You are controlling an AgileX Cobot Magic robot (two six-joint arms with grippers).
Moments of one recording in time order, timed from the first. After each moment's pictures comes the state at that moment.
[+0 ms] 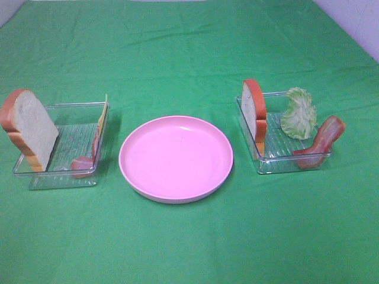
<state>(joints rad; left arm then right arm) 0.00 0.00 -0.50 -0.05 1.05 0.01 -0.04 -0.01 -0.50 0.10 1.06 -0.11</state>
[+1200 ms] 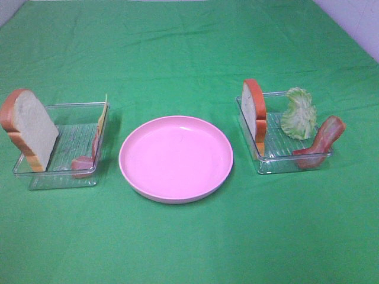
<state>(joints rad) 0.00 0.00 -0.50 -0.05 1.05 0.01 -0.04 0.11 -0.56 0.17 0.98 -0.11</state>
